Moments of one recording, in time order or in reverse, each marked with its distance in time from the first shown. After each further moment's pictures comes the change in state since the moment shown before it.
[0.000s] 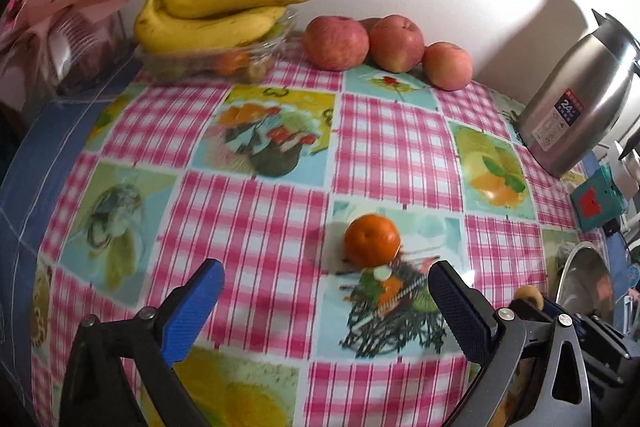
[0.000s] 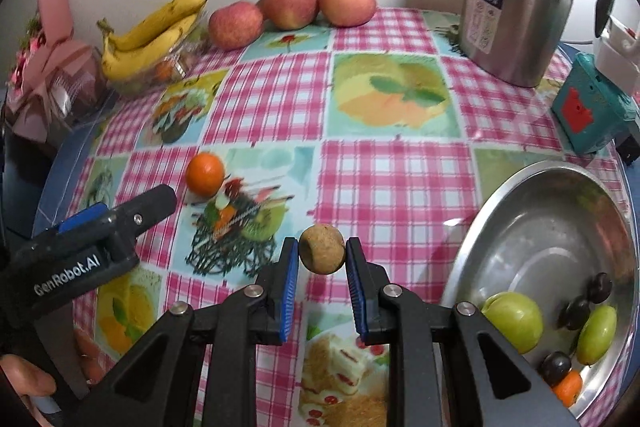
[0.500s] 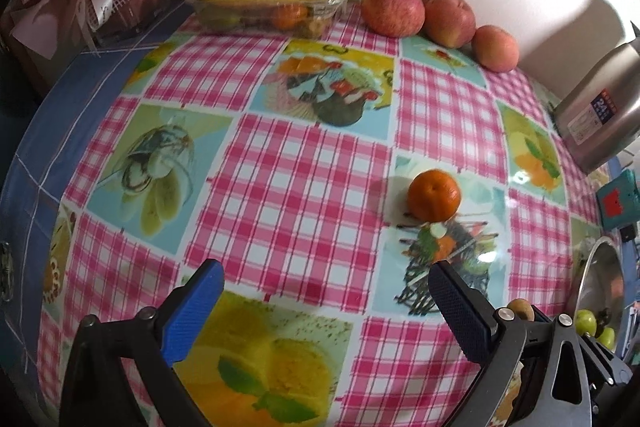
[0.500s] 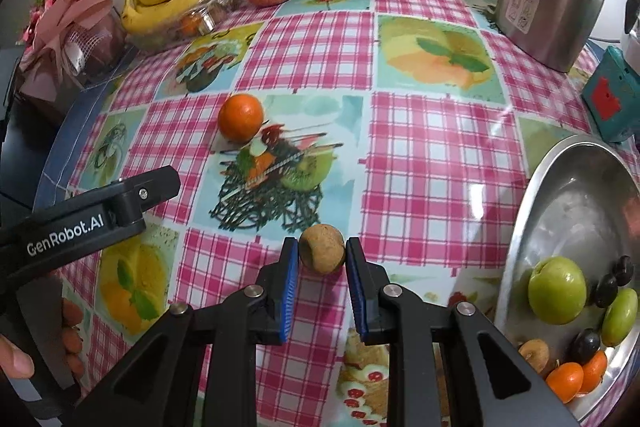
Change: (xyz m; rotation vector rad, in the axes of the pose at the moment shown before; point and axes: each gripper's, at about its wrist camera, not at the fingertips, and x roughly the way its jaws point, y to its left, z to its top) left arm -0.004 0.033 -0.019 -0.099 0.102 0.077; right arm 0.014 0.031 -0.026 -0.079 0.082 0.013
